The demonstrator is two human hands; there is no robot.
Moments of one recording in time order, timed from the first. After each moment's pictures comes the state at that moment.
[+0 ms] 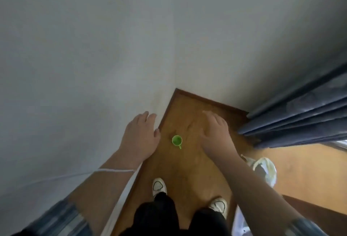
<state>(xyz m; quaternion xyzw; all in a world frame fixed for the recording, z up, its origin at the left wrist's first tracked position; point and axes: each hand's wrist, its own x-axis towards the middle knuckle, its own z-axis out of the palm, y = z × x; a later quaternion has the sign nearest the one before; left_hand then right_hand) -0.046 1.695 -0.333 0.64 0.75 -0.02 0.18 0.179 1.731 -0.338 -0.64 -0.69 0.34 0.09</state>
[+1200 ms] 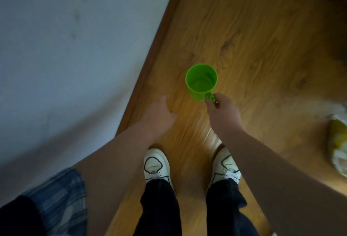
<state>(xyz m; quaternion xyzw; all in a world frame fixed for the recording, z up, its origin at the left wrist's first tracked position) -0.061 1.713 -1.022 0.36 0.76 -0.02 0.54 0.127 1.749 -1.025 -0.70 -0.52 0.49 0.02</state>
